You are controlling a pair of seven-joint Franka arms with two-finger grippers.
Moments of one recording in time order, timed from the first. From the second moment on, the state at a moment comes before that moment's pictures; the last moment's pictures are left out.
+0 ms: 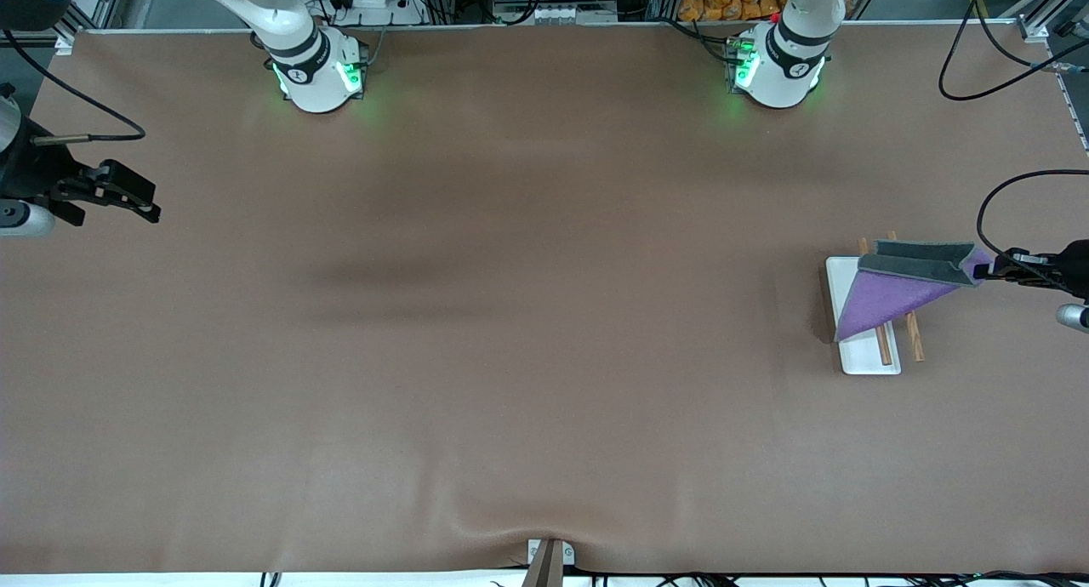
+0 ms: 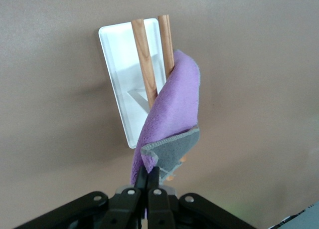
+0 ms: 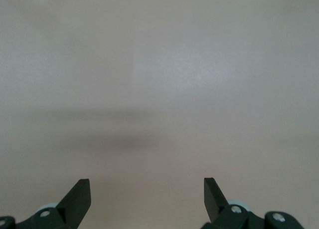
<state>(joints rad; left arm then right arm) 0.44 0.46 -0.11 -1.45 -0.16 1.53 0.60 -0.04 0.01 0.05 -1.58 0.00 1.60 -0.02</state>
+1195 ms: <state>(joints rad) 0.49 0.55 -0.11 -1.45 -0.16 1.63 0.75 -0.03 0.01 0.06 -1.54 -0.02 1.60 -0.03</state>
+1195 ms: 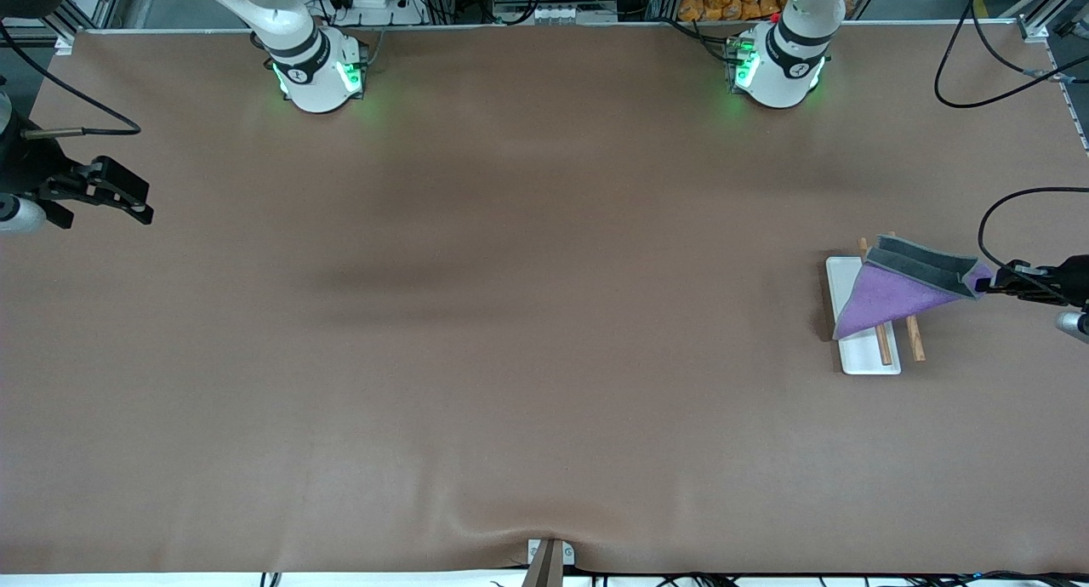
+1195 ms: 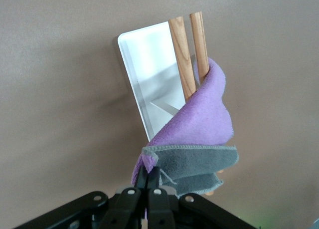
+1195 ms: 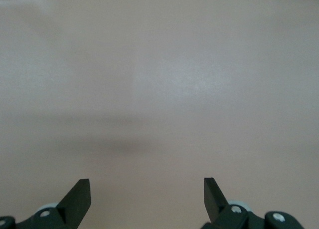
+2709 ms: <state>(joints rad) 0.31 0.40 -0.14 -1.37 -0.17 1.63 0.43 -0.03 0.02 0.06 -1.53 -0.03 1.60 -0.03</state>
